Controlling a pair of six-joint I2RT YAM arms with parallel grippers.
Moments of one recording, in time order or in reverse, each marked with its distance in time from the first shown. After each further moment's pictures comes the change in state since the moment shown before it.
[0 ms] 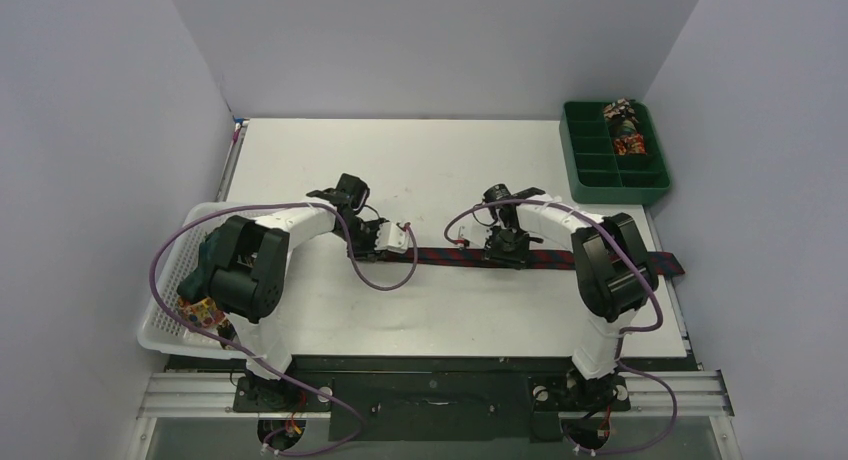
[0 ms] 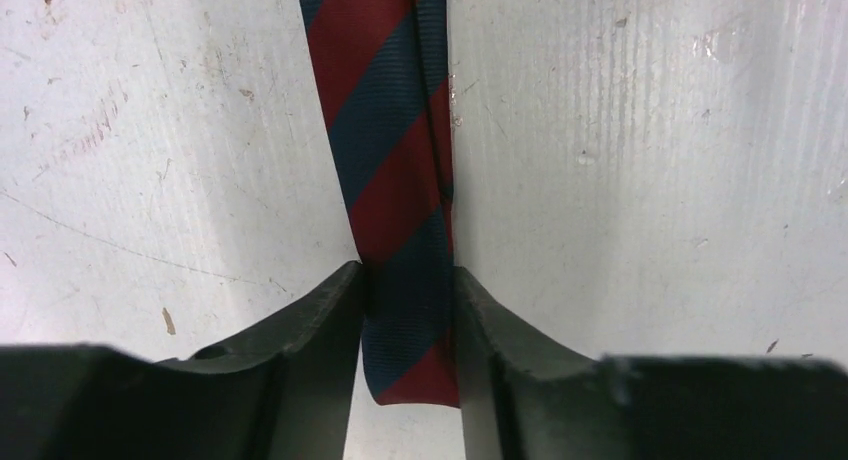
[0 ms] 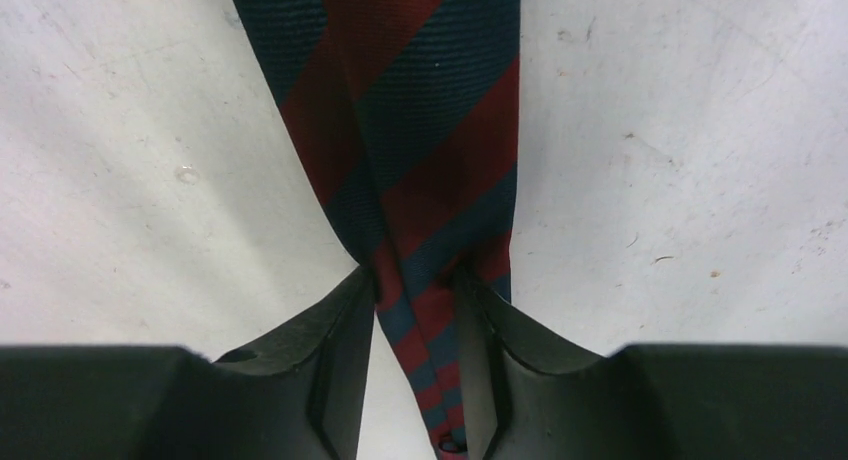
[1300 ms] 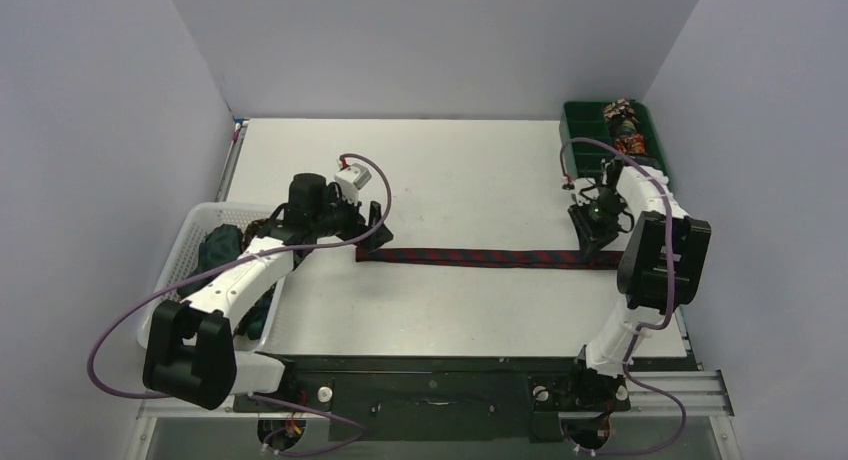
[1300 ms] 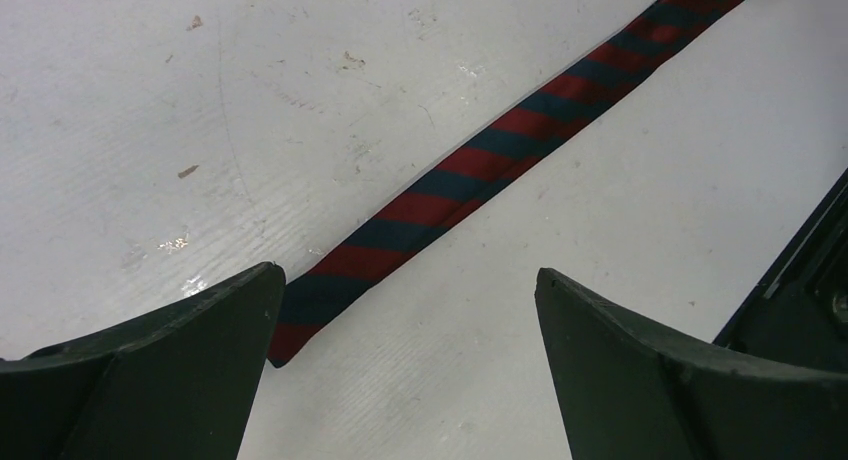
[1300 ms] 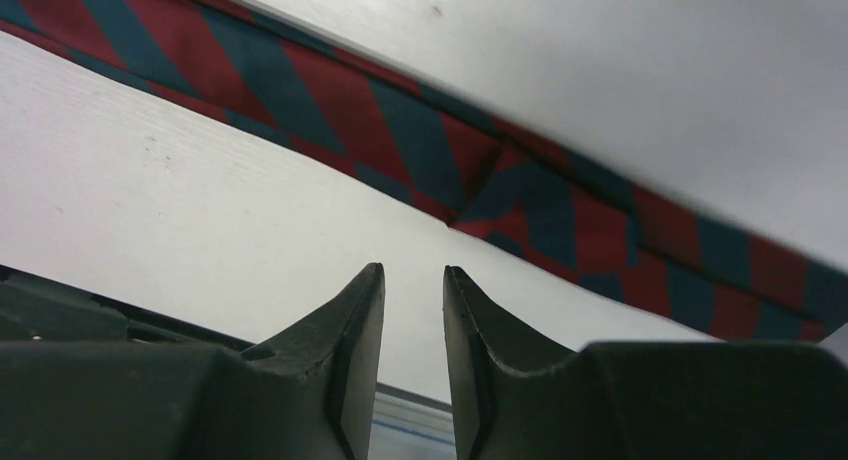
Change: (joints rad) left arm 0.061 -0.503 -0.281 0.465 0.010 -1.313; right arm -0.566 0.000 0.224 -0.294 -0.171 0.383
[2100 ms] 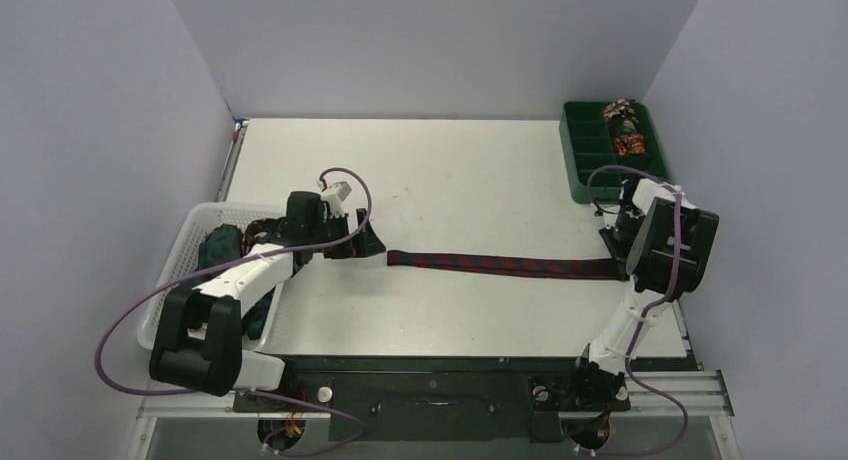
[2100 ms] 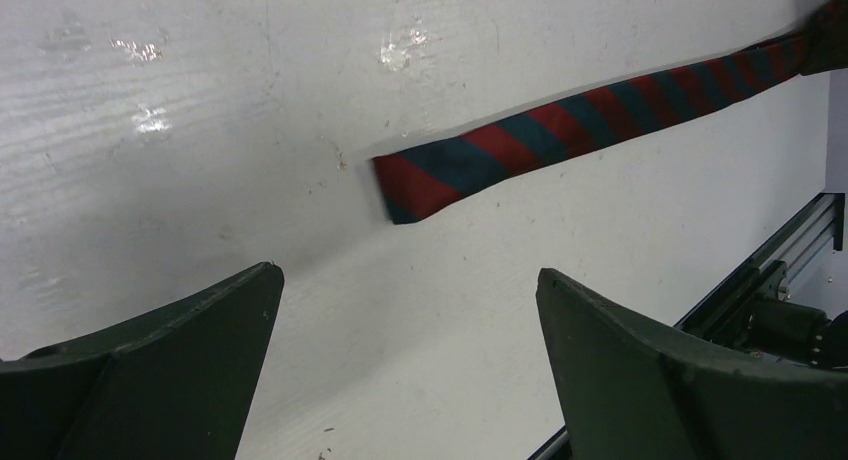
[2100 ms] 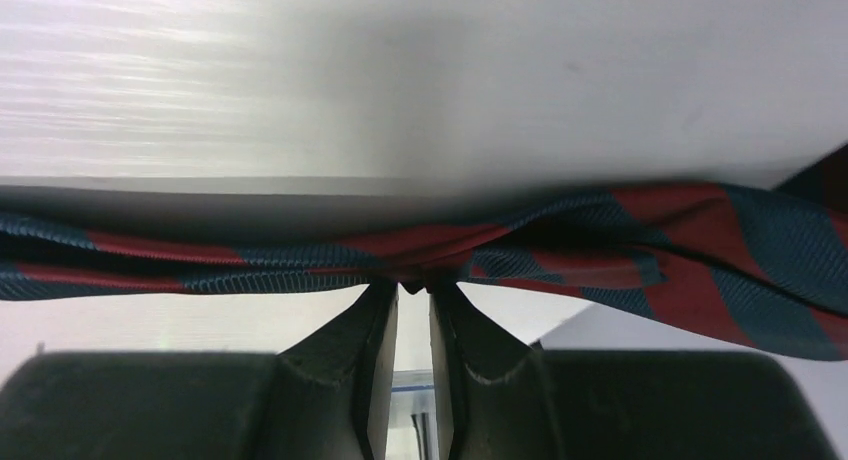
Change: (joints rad) left arm 0.073 0.055 -0.117 0.029 -0.019 -0.328; right arm -0.197 0.153 -0.055 0.082 0.333 0.079
